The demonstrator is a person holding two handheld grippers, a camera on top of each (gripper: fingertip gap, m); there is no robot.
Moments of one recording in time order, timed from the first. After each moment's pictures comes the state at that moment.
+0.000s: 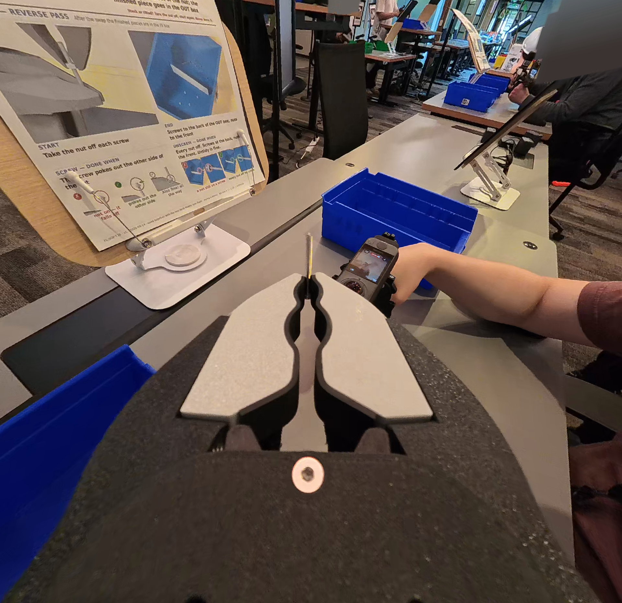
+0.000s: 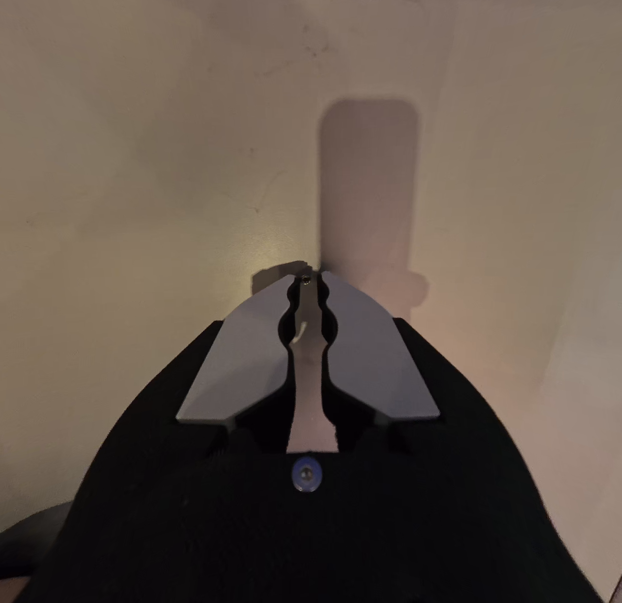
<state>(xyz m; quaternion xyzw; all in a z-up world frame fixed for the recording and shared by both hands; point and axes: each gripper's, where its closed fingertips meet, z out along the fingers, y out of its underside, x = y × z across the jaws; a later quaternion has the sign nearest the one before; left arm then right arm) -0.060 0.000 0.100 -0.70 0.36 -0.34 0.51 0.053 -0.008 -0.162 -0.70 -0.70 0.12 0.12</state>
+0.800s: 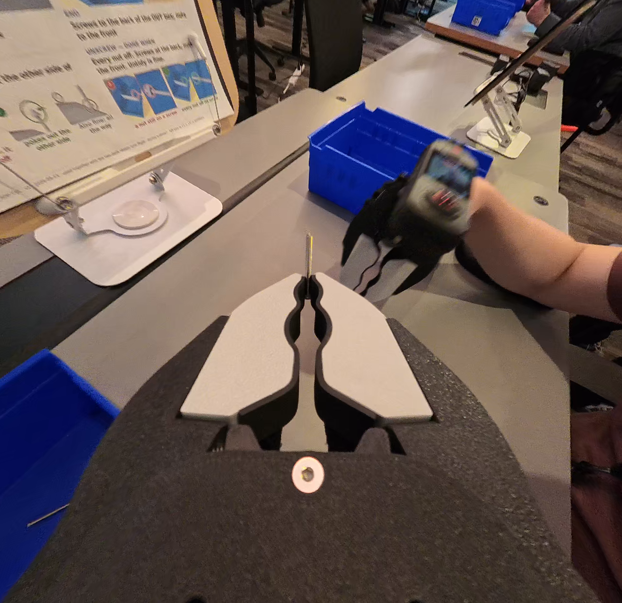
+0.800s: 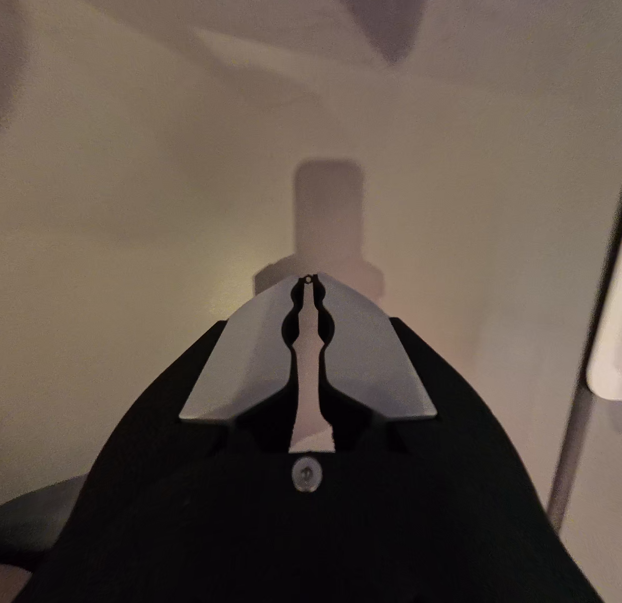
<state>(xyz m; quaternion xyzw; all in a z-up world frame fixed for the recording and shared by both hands) -0.014 0.009 0.046 -0.74 0.40 -0.32 0.44 0.065 -0.015 -0.109 -0.66 -0.71 0.12 0.20</state>
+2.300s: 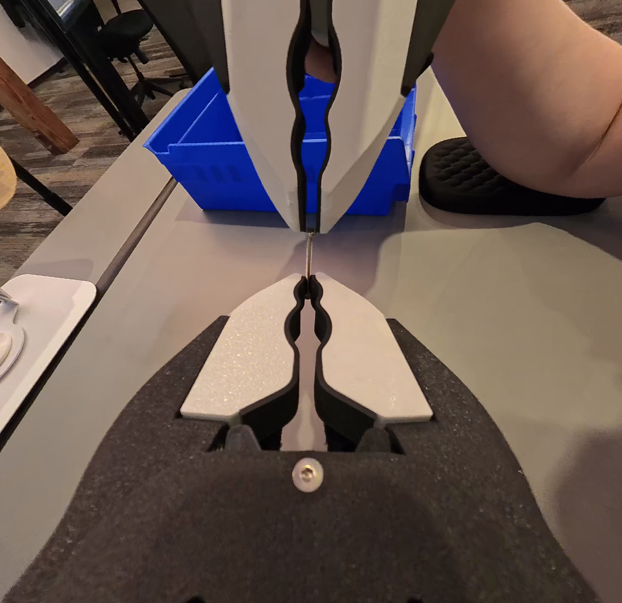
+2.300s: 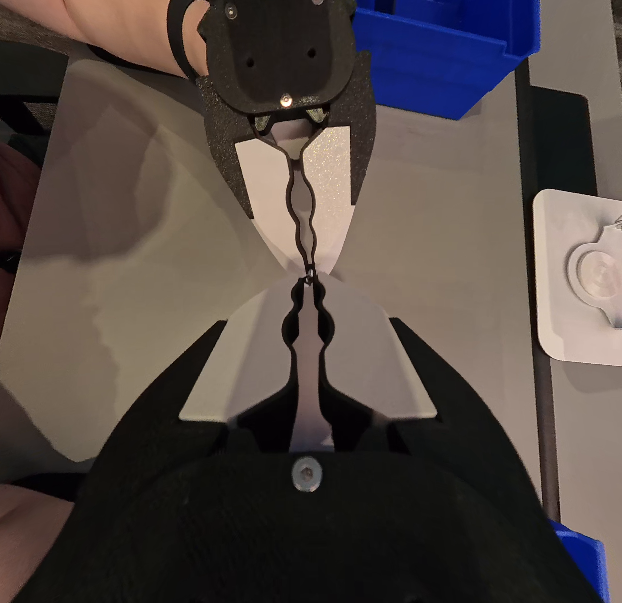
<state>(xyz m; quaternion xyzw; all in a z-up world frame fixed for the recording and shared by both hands) 0.126 -0.051 -0.045 -0.61 0.59 -0.29 0.45 0.119 -0.055 -0.013 -0.63 -0.68 0.21 0.30</state>
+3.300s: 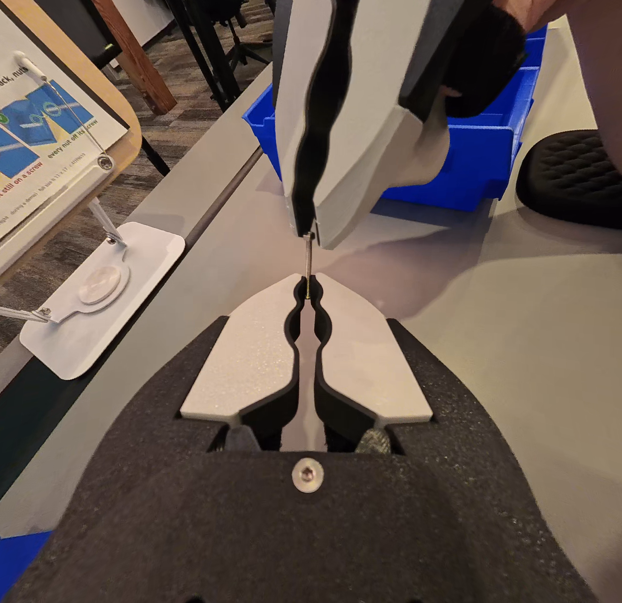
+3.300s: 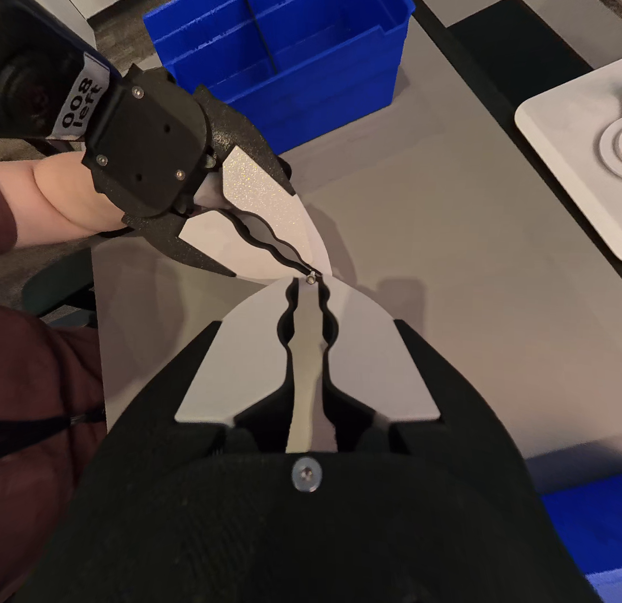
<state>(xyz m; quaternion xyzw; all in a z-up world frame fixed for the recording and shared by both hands) 0.101 -0.014 -0.032 -0.67 0.52 -0.20 0.49 0.095 -0.019 -0.005 -0.77 -0.47 0.30 0.29</state>
